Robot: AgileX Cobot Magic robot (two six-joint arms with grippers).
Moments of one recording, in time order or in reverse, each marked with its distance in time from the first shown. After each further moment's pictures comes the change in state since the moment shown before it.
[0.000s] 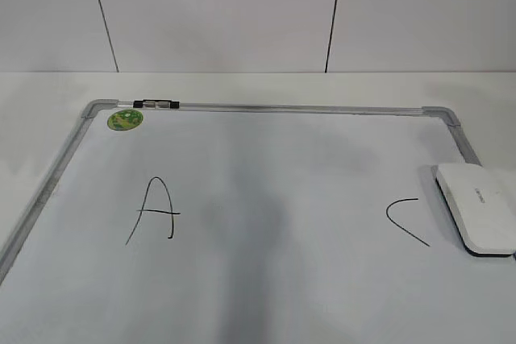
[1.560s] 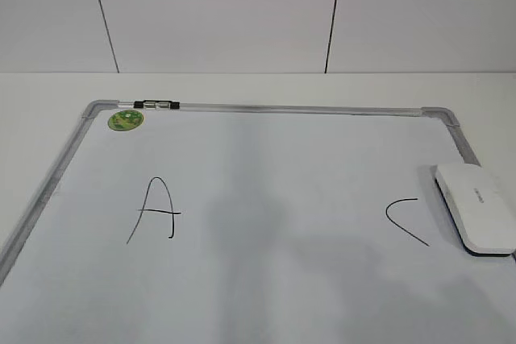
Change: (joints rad) left arm 0.000 -1.464 0.640 -0.017 -0.023 -0.010; right arm 0.000 -0.979 0.565 -0.258 -0.062 -0.033
